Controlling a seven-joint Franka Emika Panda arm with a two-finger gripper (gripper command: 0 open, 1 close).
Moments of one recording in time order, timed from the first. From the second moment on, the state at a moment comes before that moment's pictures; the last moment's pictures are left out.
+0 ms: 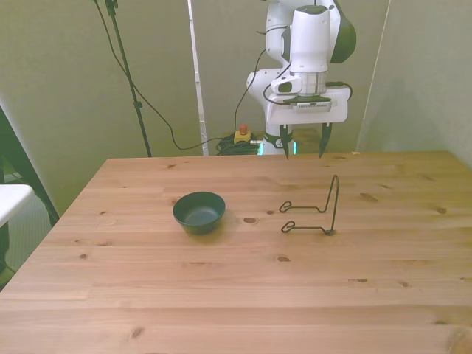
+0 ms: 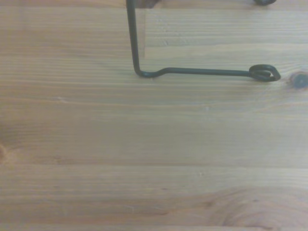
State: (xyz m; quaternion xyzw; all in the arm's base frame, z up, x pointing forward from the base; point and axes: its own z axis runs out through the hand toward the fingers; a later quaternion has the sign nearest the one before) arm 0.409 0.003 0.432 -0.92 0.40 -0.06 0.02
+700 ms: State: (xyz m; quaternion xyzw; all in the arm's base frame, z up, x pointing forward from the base) arm 0.490 -0.123 0.464 -0.89 0.46 -0.06 0.02
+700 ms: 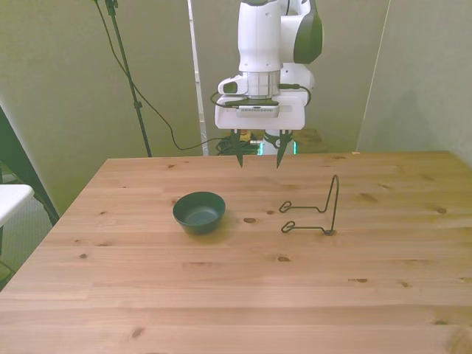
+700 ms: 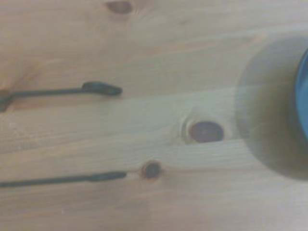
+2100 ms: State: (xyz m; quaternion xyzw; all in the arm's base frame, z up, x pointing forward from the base) arm 0.599 -0.182 0.382 -0.86 0.50 -0.03 -0.08
